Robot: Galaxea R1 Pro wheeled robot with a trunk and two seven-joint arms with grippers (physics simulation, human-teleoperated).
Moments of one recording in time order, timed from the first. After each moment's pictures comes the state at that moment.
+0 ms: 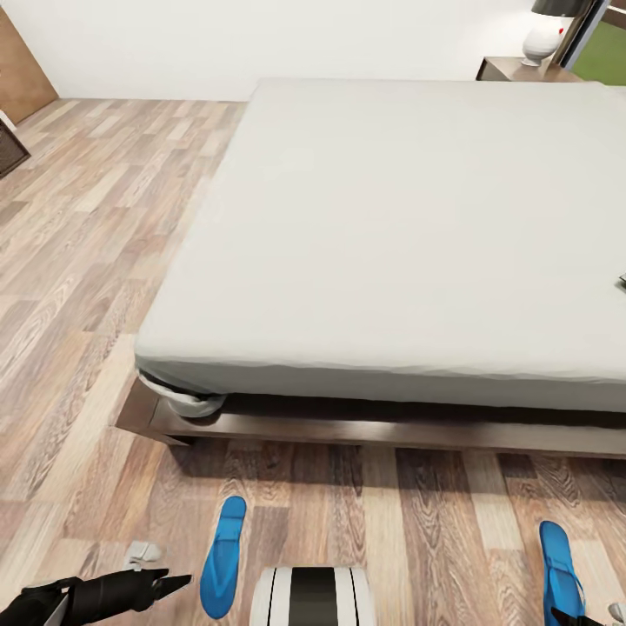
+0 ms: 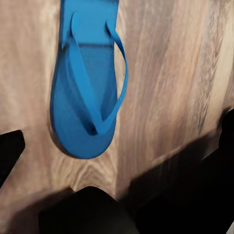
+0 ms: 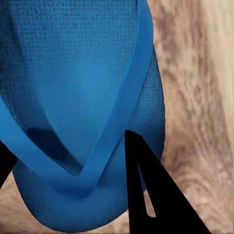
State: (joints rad) left arm -0.48 0.33 0.23 -0.30 -0.10 0.14 -1.09; right arm -0.44 -0.52 -0.02 0.00 -0.48 -0.08 0.54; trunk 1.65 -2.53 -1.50
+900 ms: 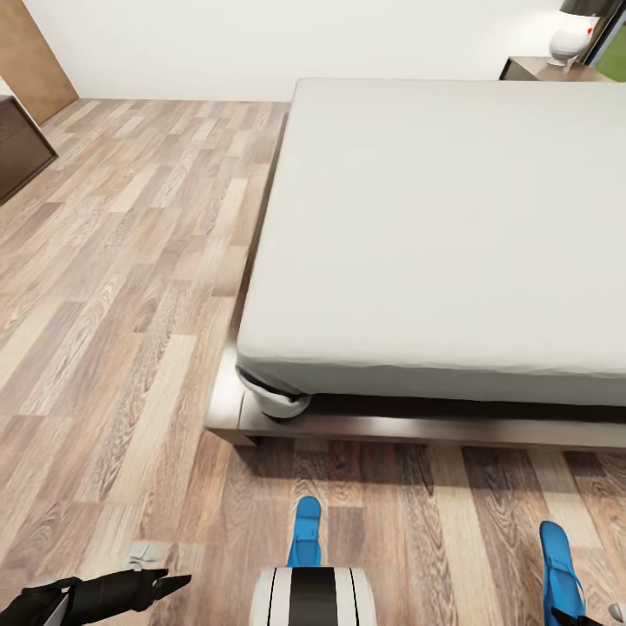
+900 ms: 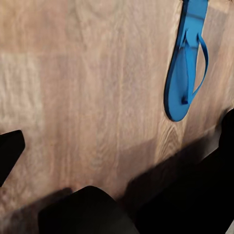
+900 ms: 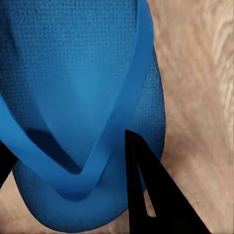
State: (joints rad) left arm -0.48 0.33 0.23 -0.30 -0.10 0.14 -1.10; right arm -0.44 -0.52 -0.02 0.00 -0.48 -0.08 0.54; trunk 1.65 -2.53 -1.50
